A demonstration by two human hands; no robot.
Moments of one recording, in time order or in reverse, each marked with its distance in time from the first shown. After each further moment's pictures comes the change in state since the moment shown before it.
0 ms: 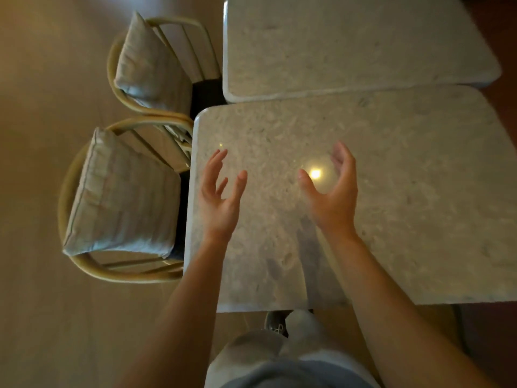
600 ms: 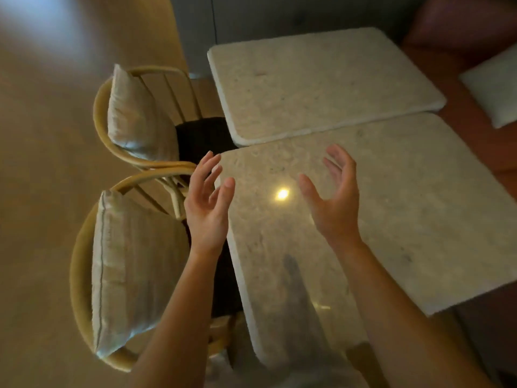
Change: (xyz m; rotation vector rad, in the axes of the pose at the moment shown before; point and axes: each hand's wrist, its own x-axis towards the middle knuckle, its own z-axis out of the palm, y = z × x) left_hand 0.148 -0.005 -0.134 -0.340 -0.229 0.143; right_hand 0.013 -0.101 0.145 -0.070 0.149 -0.072
